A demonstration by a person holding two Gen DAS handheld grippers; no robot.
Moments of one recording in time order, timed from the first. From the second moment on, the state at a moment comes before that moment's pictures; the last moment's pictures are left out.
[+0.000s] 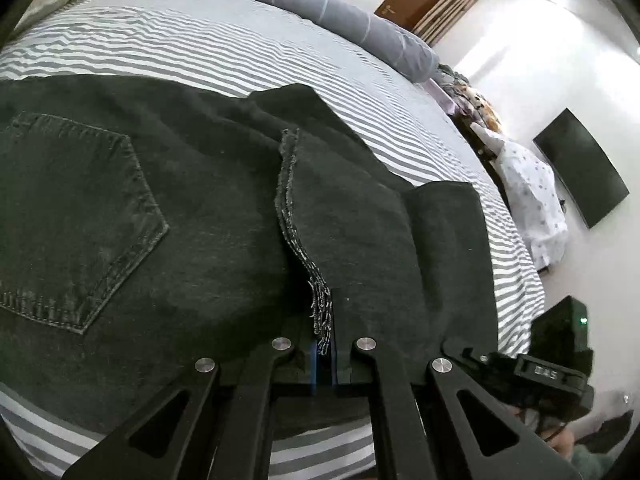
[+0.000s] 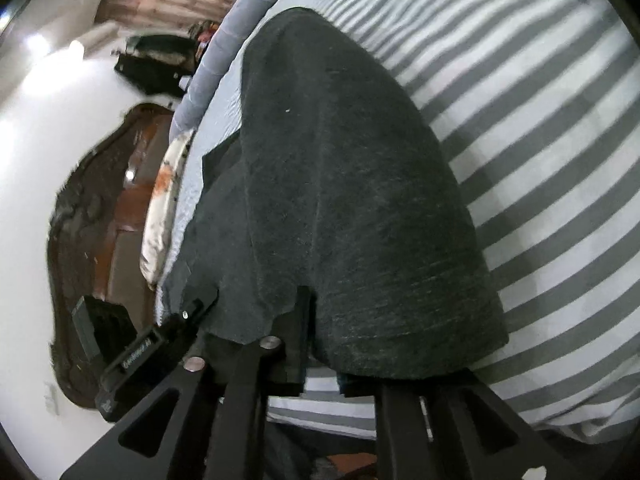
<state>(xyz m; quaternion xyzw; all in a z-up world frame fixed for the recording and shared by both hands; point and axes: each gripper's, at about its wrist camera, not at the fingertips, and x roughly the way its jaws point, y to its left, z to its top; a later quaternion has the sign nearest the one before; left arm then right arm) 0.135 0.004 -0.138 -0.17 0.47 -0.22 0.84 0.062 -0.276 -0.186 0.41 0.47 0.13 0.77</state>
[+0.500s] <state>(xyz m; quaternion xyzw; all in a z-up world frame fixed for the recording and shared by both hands) 0.103 -0.029 -0.106 -0.03 0.38 -0.21 0.90 0.043 -0.267 -0.099 0.26 0.50 0.19 0.81</state>
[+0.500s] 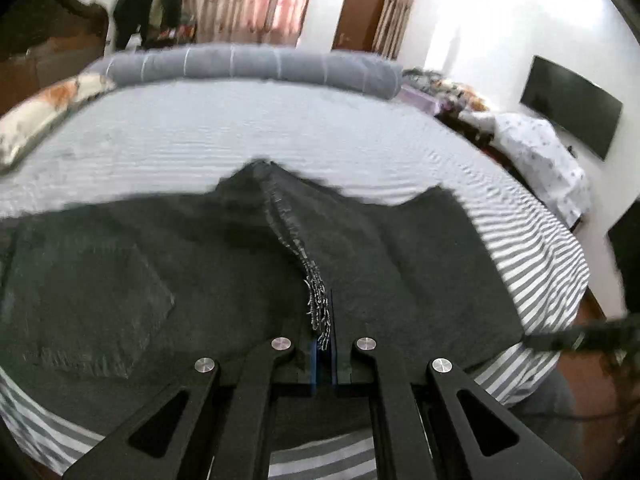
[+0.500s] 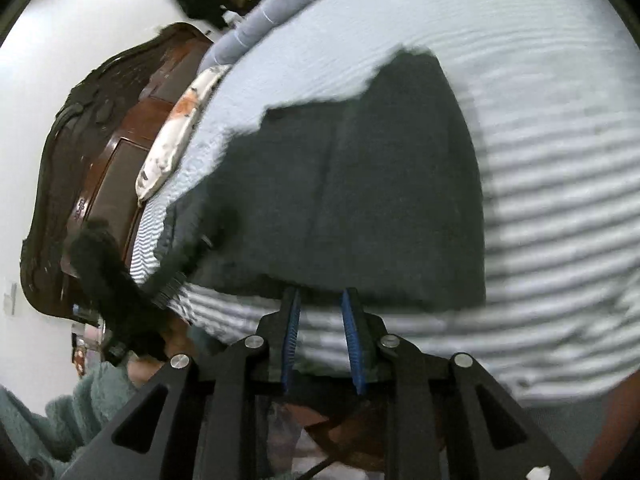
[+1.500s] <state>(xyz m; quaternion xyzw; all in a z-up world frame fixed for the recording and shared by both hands) 0.118 -0.003 -0.093 -0.06 0.40 -0.18 0.90 0.127 -0.290 -0.110 0.12 0.52 0.07 0.84</state>
